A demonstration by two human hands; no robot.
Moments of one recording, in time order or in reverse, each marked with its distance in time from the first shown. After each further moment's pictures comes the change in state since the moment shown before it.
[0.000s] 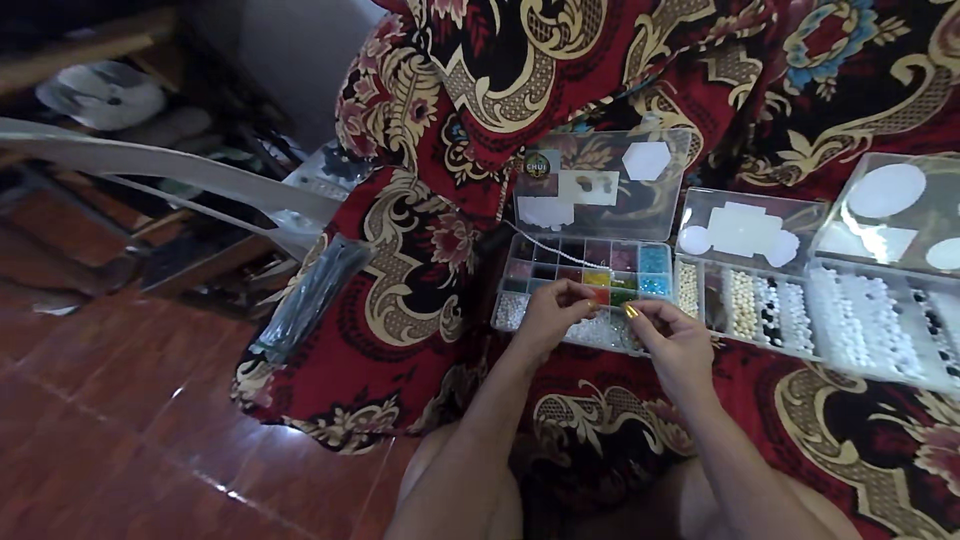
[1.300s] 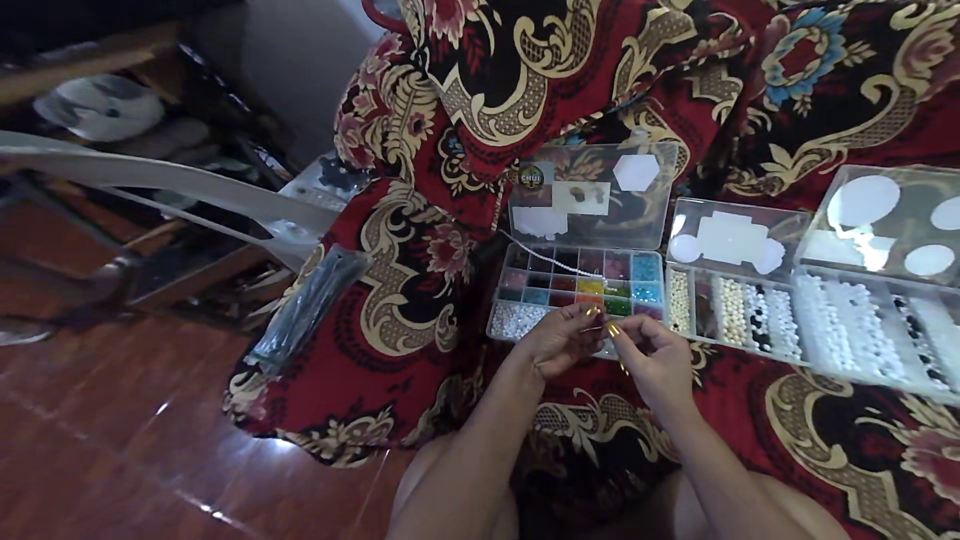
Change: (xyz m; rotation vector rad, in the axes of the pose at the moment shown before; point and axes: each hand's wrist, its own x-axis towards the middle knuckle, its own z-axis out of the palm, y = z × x) left_hand 0.005 -0.018 0.009 -0.579 -0.288 -0.248; right_hand -0.010 0.000 0.009 -0.020 -0.020 -0.087
